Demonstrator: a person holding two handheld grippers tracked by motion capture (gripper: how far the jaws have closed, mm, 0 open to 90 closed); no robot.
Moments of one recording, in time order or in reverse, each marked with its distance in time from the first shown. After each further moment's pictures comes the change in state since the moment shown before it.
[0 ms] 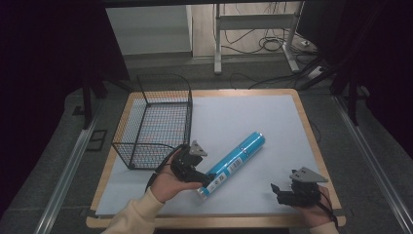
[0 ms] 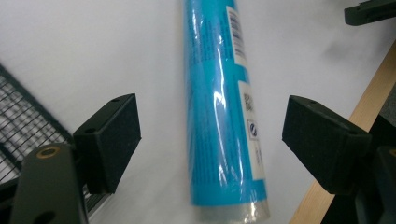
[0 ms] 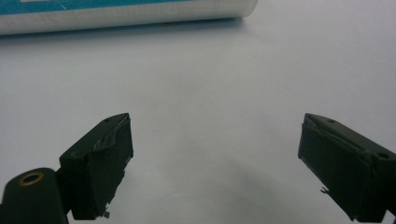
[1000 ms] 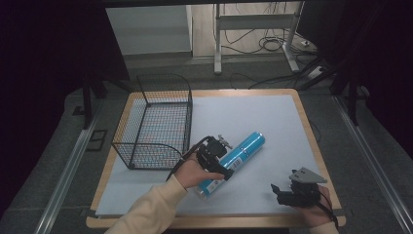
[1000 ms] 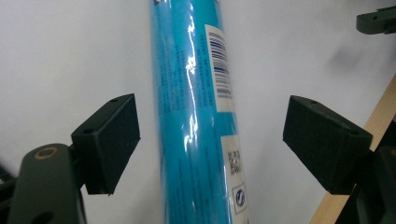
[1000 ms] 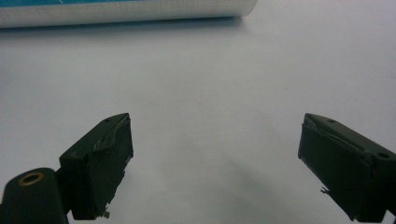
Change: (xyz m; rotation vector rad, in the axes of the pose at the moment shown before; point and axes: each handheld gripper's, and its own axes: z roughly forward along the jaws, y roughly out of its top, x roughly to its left) left arm -0.012 0.050 0.051 0.162 -0.031 0.029; right arm 0.000 -0.001 0.001 0.002 -0.010 -0.020
